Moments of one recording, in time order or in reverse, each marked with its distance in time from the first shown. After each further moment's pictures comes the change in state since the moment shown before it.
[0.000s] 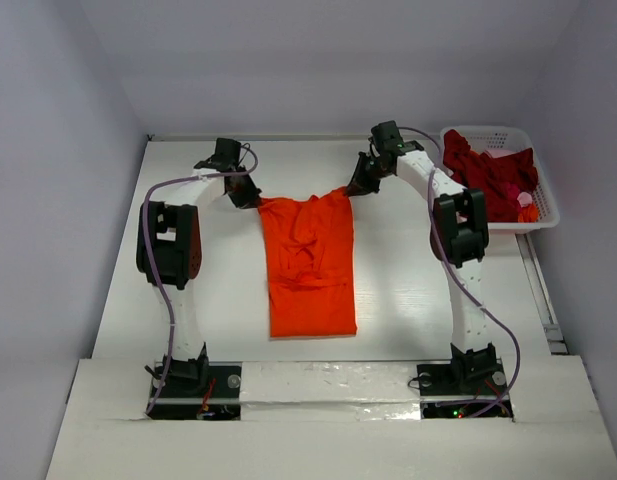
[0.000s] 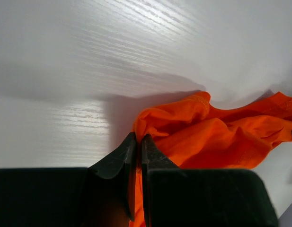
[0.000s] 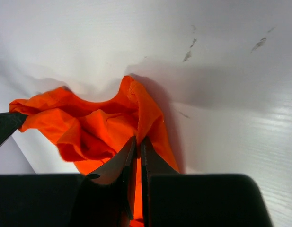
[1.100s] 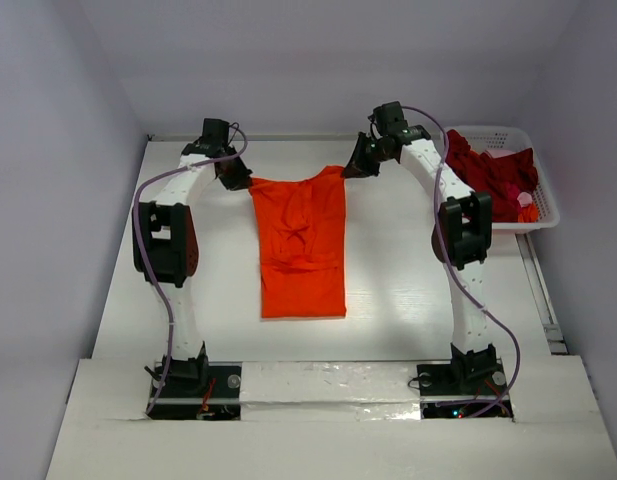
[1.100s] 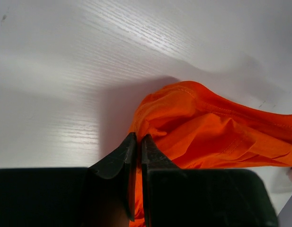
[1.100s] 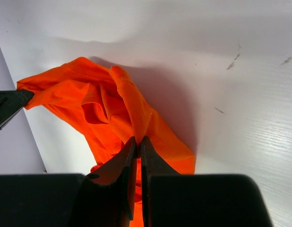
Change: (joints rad) left arm 0.045 0.008 0.192 -0.118 -0.021 0.021; right arm 0.010 -0.047 0.145 -0.076 -0.010 -0.019
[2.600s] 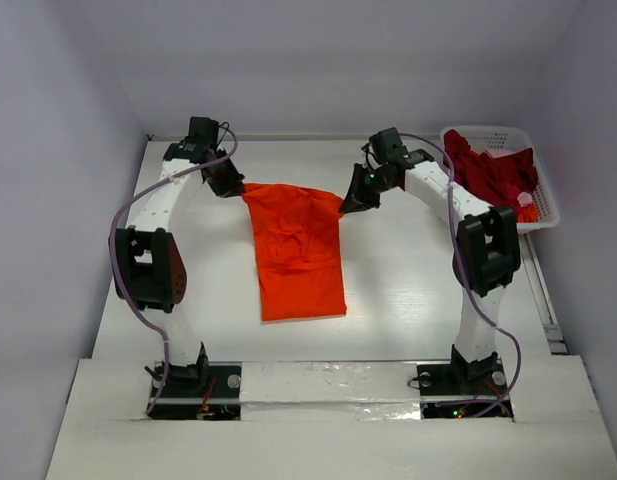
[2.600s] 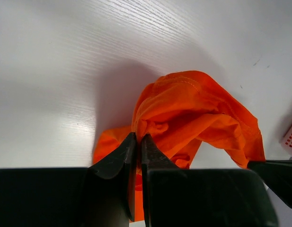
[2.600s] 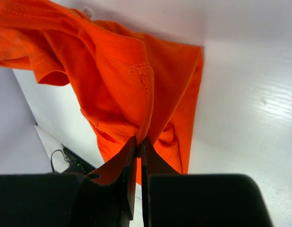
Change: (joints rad) left arm 0.000 -0.214 -0.075 -0.190 0.009 -0.003; right arm 0.076 -0.325 -0.494 0.054 -0.047 -0.004
